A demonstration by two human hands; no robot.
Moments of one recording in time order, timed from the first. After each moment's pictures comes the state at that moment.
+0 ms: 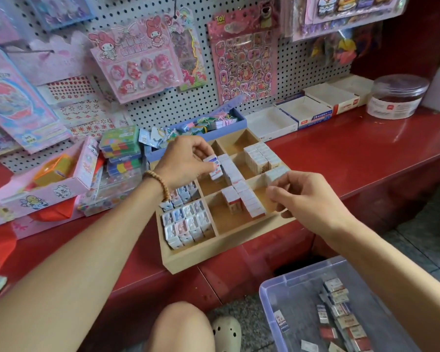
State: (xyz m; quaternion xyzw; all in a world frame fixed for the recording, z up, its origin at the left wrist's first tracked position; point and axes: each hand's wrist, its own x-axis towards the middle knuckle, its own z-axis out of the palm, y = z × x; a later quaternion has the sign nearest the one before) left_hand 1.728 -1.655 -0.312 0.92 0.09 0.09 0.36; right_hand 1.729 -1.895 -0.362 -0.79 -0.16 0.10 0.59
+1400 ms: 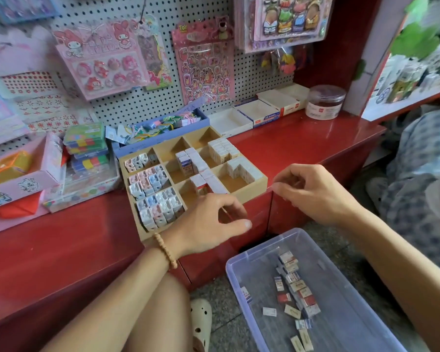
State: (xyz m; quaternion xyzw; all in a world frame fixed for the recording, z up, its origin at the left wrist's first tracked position) left_hand 1.617 -1.753 -0.340 0.90 -0.10 -0.05 0.42; right_hand 1.679 -1.973 -0.330 -0.88 -0.15 0.02 0.45
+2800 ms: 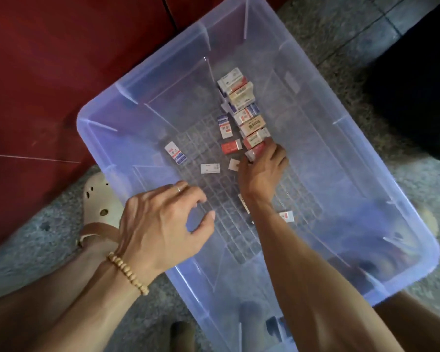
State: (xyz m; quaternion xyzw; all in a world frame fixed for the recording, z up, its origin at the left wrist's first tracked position) left_hand 1.560 -1.882 -0.669 0.98 -0.13 -0.05 0.17; right_hand 1.616 -2.032 -0.844 -0.92 0.24 0.05 0.29
